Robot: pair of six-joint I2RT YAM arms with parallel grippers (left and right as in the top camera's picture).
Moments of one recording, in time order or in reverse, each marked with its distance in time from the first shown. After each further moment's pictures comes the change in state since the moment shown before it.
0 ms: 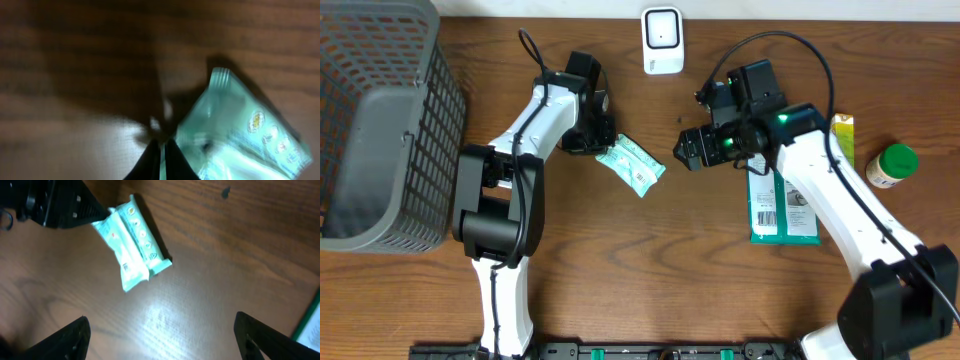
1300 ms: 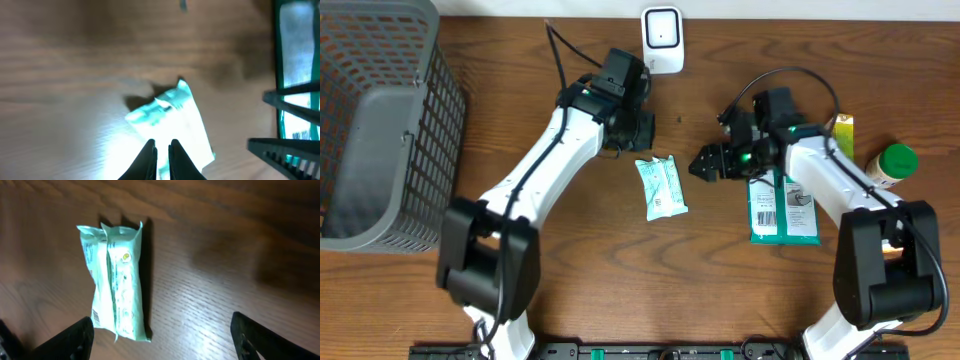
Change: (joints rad) left arm -0.195 -0.253 -0.084 0.076 0.023 -0.062; right arm -0.149 0.125 -0.253 0.256 -0.213 0.015
